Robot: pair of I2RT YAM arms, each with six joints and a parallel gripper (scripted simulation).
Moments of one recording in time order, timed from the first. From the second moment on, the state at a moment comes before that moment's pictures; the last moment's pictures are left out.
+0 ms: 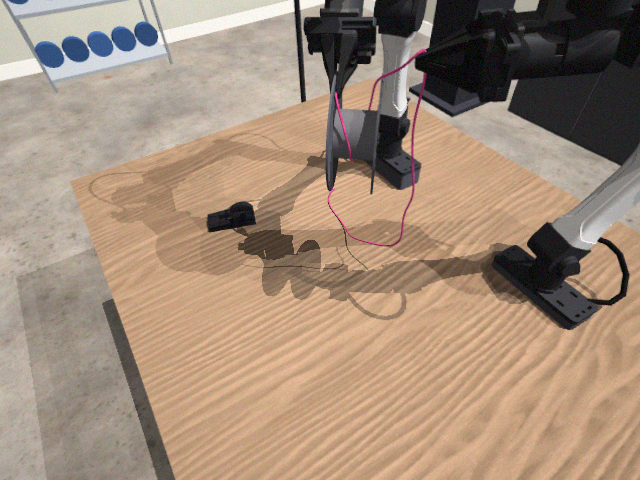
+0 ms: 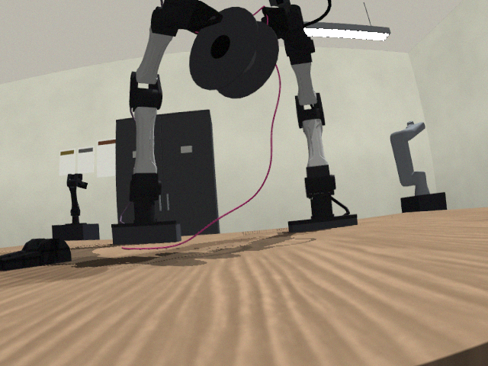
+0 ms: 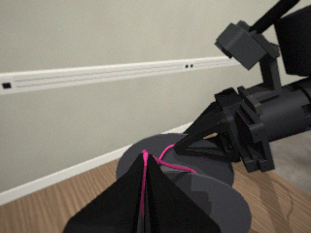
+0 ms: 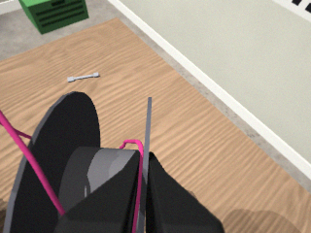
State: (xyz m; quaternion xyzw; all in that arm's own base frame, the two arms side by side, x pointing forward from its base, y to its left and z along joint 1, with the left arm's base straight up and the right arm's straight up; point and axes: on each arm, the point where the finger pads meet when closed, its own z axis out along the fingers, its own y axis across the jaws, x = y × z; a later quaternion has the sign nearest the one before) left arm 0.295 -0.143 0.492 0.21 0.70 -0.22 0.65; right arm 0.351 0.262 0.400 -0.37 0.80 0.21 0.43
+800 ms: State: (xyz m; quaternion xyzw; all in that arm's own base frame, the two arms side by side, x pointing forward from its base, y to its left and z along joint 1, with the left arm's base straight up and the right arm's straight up) left arm 0.378 -0.138 0.455 0.23 0.70 -0.25 0.63; right arm 0.351 0.262 0.400 -0.37 0.80 0.21 0.43
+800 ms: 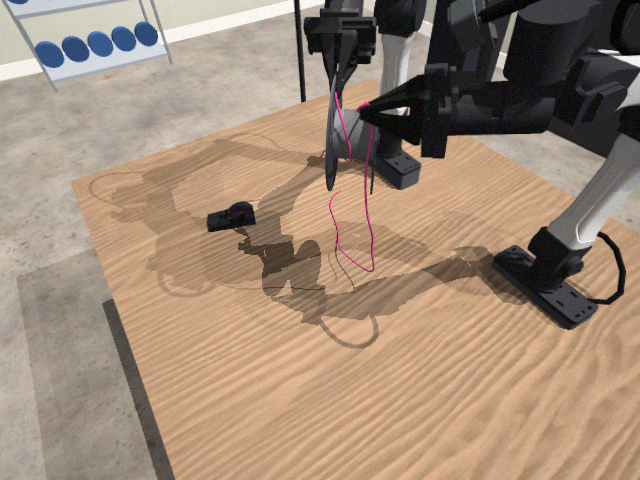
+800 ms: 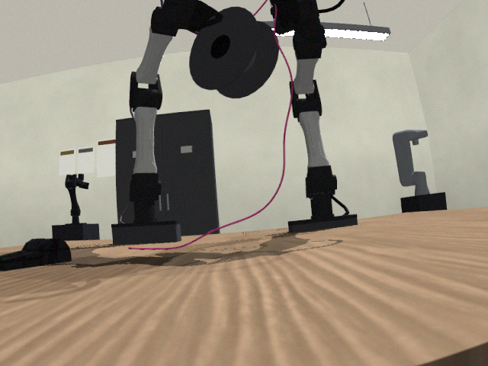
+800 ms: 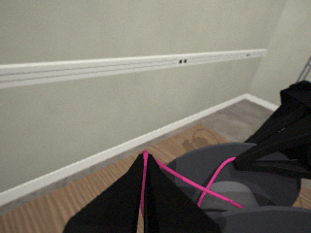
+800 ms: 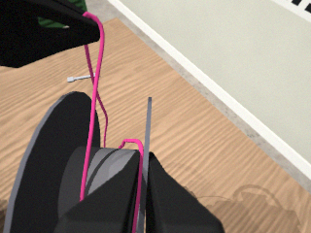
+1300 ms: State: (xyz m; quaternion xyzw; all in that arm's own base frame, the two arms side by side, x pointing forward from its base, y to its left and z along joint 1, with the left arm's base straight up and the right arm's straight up) left arm 0.388 -0.126 0.419 0.23 0.70 -0.25 0.63; right arm 0.351 0.262 0.400 -0.37 0.80 0.21 0.43
